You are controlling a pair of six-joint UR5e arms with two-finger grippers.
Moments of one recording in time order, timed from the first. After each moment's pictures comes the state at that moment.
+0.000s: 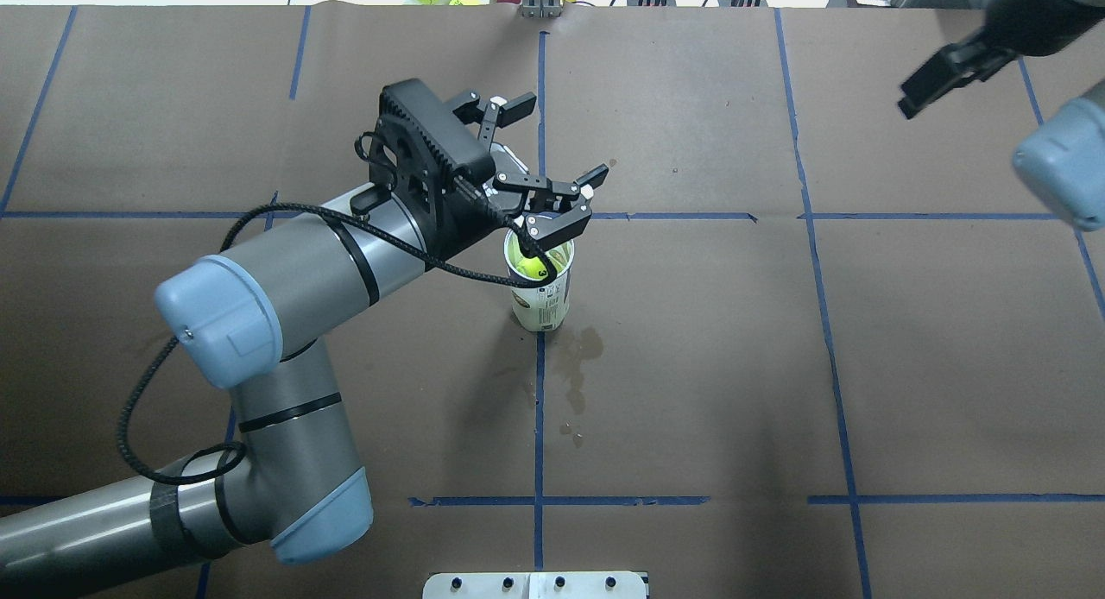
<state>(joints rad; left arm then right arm) -0.51 -2.19 -1.89 -2.37 -1.33 -0.35 1.27 -1.24 1.97 -1.89 2.23 -0.04</state>
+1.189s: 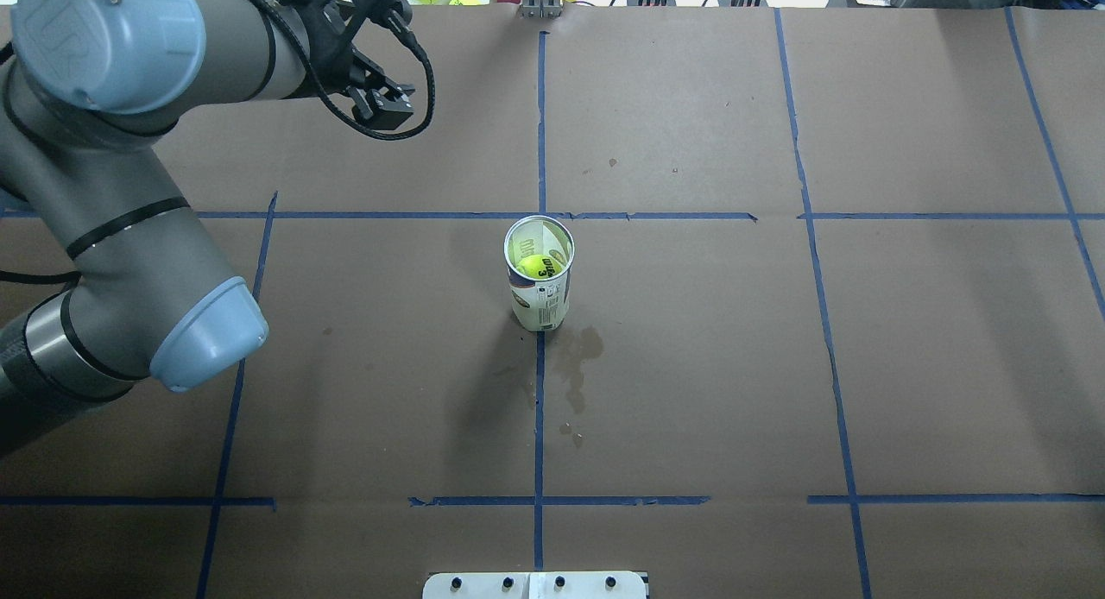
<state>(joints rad) -0.78 -2.19 -1.91 -1.78 -1.58 -0.10 1.63 -1.64 1.87 -1.88 2.39 -0.51</state>
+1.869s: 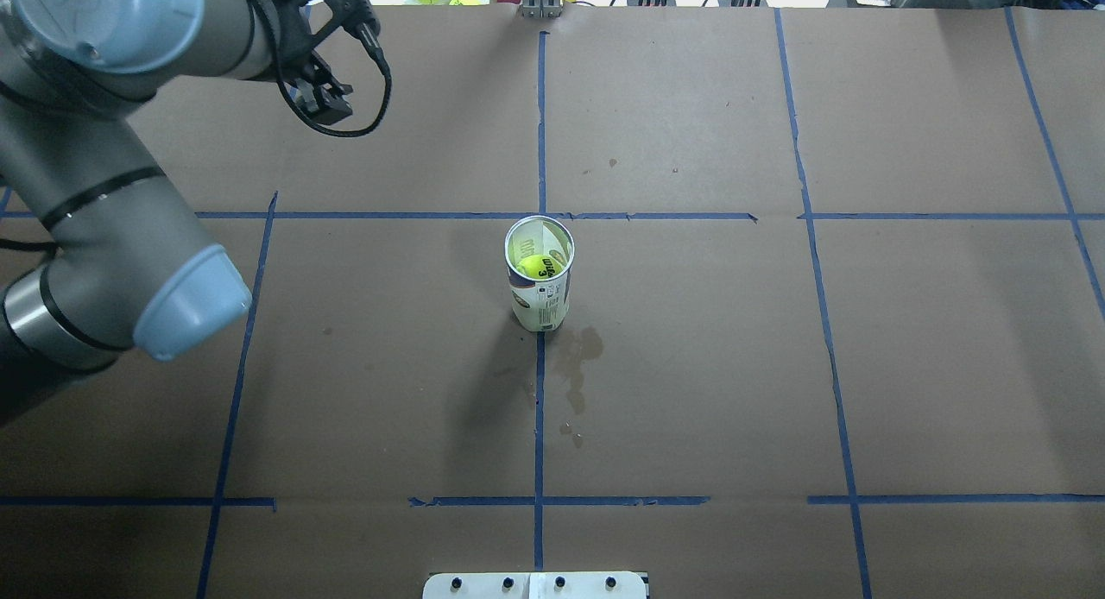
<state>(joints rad) -0.86 -2.18 -1.90 -1.59 -1.61 0.12 1.66 -1.70 1.83 -1.88 2.38 -0.52</state>
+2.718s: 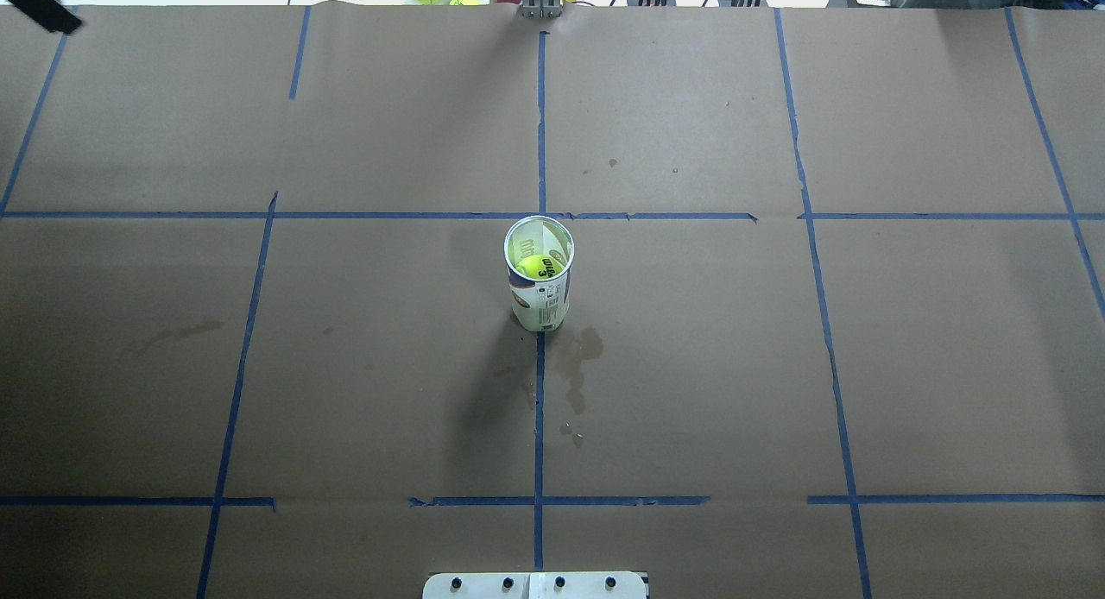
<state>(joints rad) -1.35 -2.02 -1.81 -1.36 -2.14 0.16 1.65 -1.69 1.68 -1.63 2.38 -0.48</state>
